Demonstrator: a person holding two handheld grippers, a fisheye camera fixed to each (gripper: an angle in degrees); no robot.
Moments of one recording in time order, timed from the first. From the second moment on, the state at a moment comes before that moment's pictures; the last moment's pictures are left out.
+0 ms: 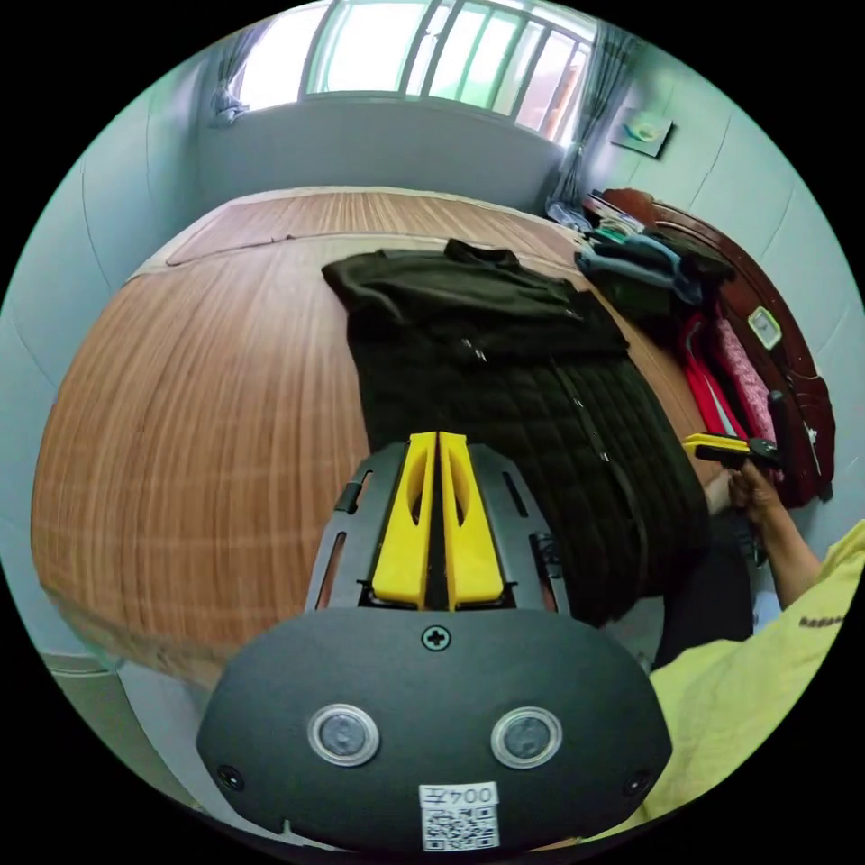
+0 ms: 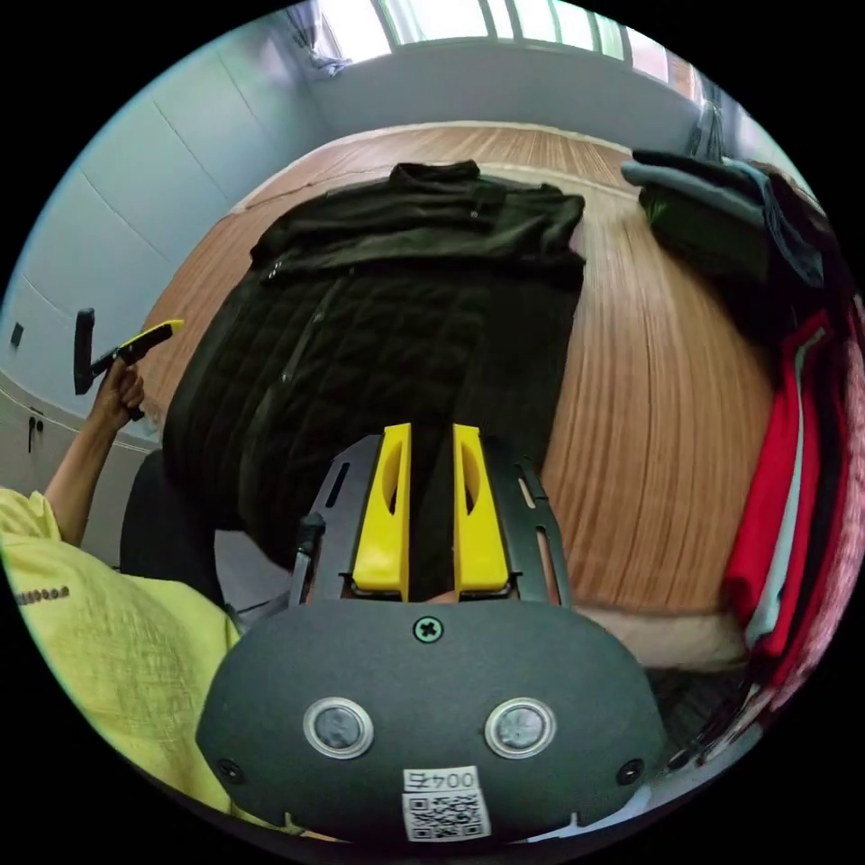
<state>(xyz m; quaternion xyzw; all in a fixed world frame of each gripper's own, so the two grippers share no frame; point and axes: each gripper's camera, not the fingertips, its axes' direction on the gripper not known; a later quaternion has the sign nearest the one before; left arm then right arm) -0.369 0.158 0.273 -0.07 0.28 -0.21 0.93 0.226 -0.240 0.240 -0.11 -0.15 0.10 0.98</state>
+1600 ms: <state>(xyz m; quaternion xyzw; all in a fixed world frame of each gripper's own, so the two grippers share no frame) -0.406 0.509 0.271 -0.08 0.47 -0.35 0.81 0.378 -0.049 0.175 -0.02 -0.32 0.31 0.89</state>
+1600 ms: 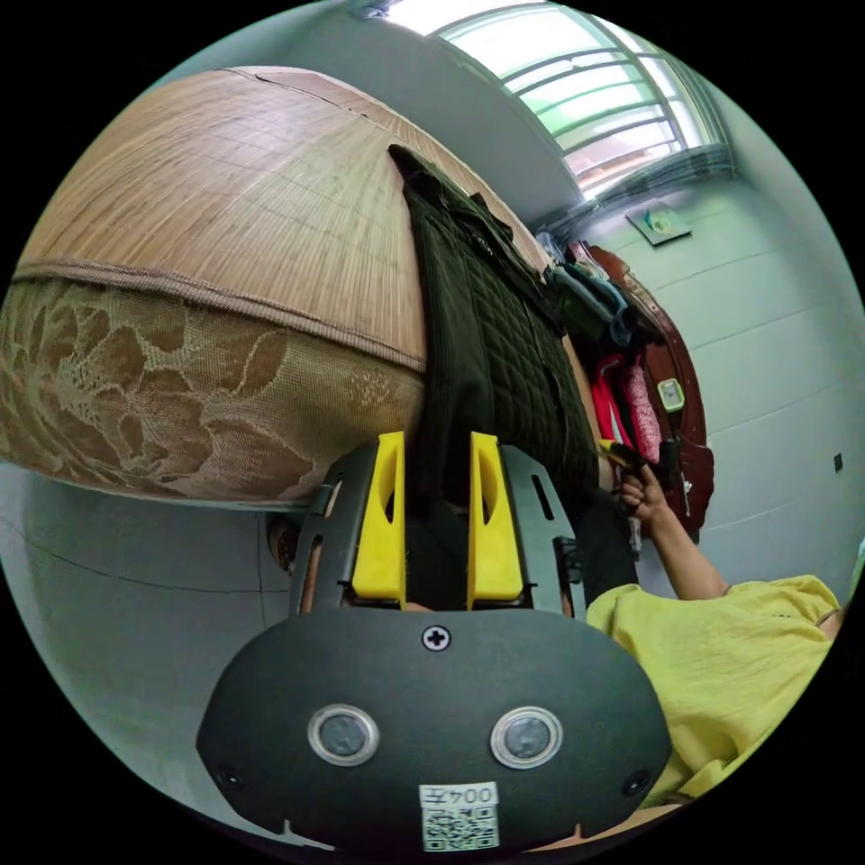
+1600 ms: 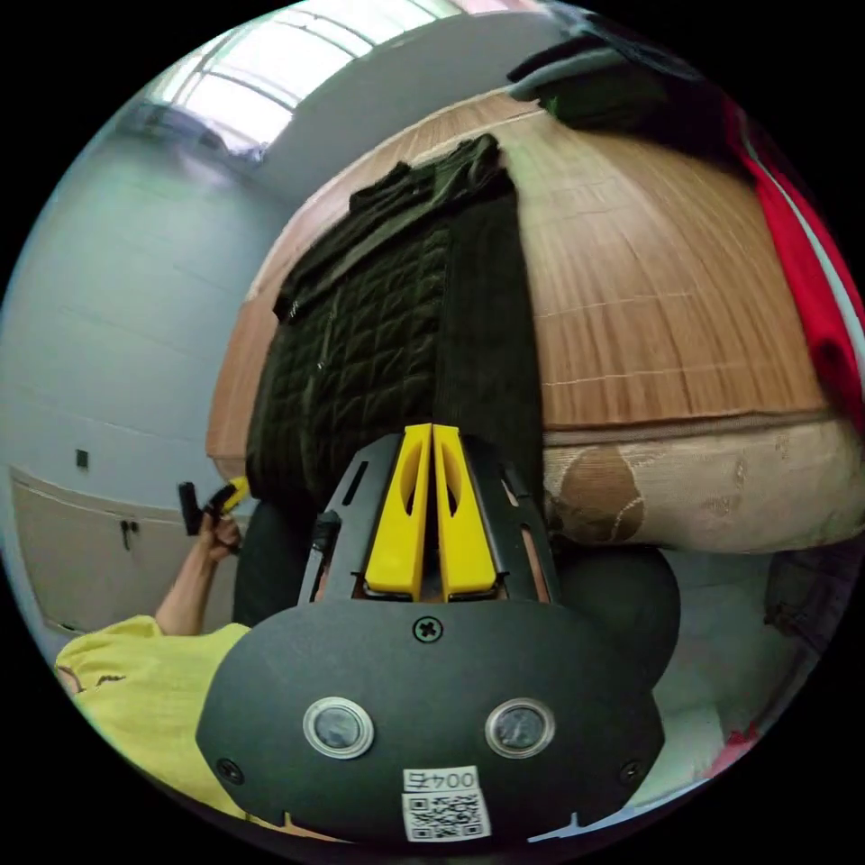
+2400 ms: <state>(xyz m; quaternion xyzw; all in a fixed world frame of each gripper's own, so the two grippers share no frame) -0.407 0.550 0.296 -0.09 0.53 -0.36 0.76 0.483 0.010 0.181 -0.11 -0.44 0.31 0.84</state>
